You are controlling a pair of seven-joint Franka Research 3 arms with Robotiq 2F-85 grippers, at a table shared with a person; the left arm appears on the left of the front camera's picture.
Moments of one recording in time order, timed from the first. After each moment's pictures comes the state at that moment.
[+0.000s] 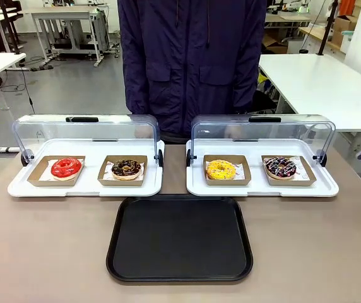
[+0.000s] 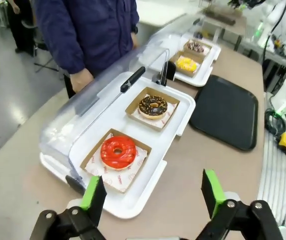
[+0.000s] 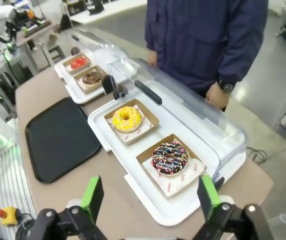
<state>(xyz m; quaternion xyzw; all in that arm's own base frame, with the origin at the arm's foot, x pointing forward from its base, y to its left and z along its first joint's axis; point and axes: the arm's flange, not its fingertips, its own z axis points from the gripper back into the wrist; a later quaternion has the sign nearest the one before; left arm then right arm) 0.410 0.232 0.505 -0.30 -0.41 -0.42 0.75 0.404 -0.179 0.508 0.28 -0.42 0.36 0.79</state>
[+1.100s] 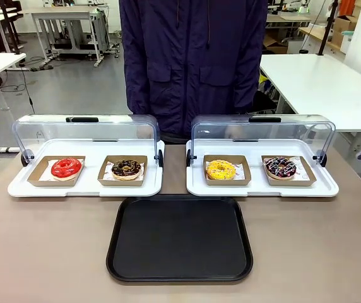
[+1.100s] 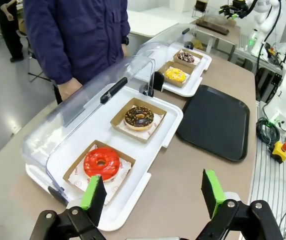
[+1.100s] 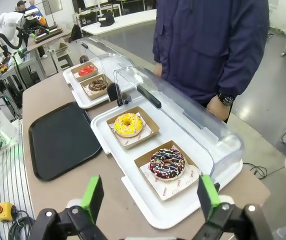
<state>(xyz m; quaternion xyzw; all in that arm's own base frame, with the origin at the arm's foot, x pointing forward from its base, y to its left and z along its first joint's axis) 0.388 0.204 0.501 -0.32 -0.42 -0.41 0.74 0.403 -0.204 0.495 0.29 -0.45 0.37 0.76</state>
